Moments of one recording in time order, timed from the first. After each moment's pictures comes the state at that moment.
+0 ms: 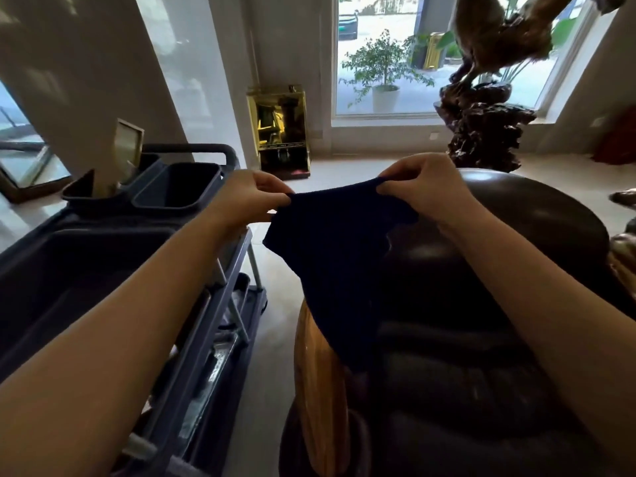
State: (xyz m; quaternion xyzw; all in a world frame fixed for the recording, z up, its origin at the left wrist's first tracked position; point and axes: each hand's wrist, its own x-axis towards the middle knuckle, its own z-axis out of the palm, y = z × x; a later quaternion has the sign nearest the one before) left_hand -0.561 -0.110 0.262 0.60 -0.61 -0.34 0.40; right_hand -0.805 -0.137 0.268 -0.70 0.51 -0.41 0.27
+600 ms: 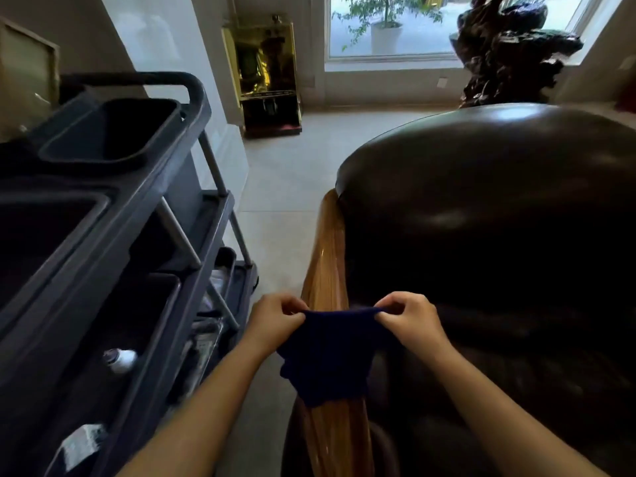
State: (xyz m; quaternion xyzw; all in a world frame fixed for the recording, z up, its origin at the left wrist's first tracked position) left_hand -0.546 -0.169 -0.053 0.68 -0.57 -0.37 0.26; right_hand -0.771 -0.177 -0.053 -0.63 0.63 -0.27 0.35
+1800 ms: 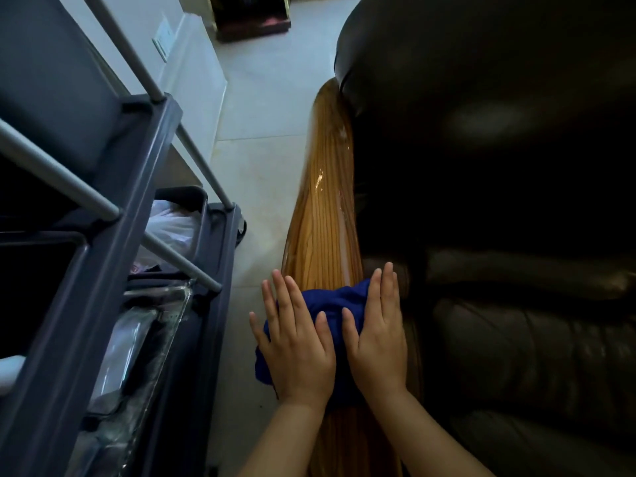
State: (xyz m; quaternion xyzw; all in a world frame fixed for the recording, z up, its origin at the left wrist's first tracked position) left_hand -0.605 -0.191 -0.300 0.79 -0.59 -0.06 0.14; right_hand -0.702 -0.207 -0.309 -0.65 0.68 -0.26 0.22
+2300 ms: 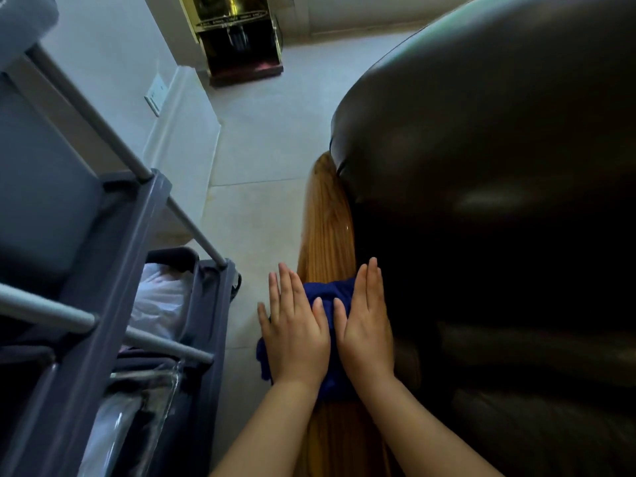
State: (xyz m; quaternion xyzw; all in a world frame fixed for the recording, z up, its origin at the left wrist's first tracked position) left_hand -0.590 -0.368 -0.272 0.77 -0.62 -0.11 0.13; right_hand -0.681 -0.374 -0.292 -0.65 0.68 -0.27 0.22
